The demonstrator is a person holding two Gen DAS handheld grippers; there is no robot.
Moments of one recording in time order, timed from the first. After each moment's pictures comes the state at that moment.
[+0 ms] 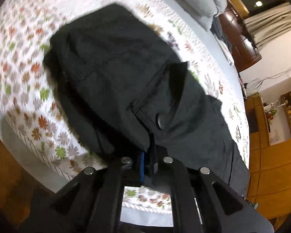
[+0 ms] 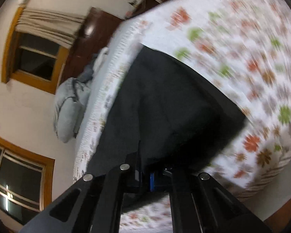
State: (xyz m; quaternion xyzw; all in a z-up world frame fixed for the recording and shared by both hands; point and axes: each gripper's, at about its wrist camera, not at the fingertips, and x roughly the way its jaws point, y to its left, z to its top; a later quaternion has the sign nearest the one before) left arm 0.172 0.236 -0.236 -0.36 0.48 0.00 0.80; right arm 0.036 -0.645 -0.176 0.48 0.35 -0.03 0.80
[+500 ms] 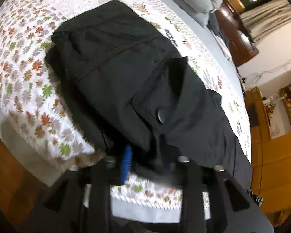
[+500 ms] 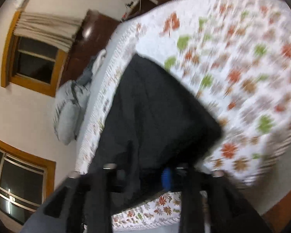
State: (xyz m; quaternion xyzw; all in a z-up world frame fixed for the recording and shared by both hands) left arm 0.160 0.237 -0.232 -0.34 0.48 -0.02 0.81; right arm 0.008 -0.671 -0.153 0.49 0.32 -0.05 0.81
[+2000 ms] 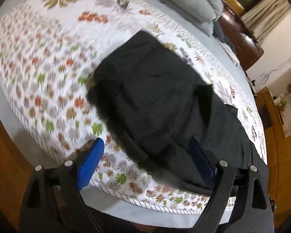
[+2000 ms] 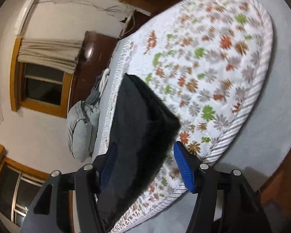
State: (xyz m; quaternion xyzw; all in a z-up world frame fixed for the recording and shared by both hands) left arm 0.153 0.281 -0.227 -0.29 0.46 0.03 0.84; right arm -0.041 -0.682 -0.183 0.56 0.27 -0.04 0.78
